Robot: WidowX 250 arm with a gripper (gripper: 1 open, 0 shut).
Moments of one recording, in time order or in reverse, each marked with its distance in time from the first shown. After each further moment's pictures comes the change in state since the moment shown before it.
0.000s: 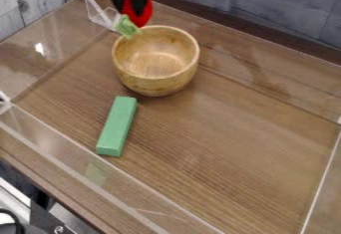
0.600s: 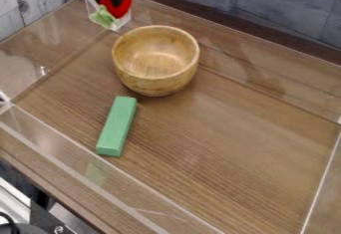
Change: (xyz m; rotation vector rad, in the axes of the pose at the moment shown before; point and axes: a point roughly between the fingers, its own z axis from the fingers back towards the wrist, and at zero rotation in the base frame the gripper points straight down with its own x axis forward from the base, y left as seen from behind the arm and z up) arm 0.014 0.033 0.006 0.000 0.002 -0.038
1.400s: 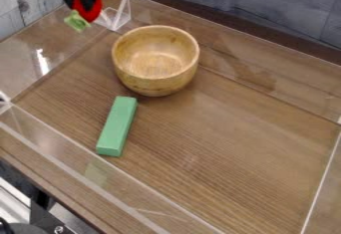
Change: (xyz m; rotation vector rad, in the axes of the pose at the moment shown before) arm 0.008 0.043 -0.019 0.031 0.023 0.083
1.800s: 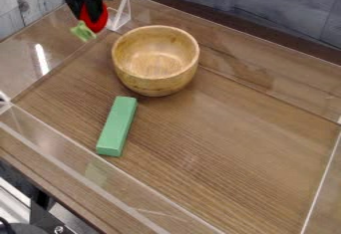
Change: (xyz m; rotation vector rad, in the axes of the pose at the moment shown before) arm 0.003 -0.003 -0.024 0.008 0.022 -0.071
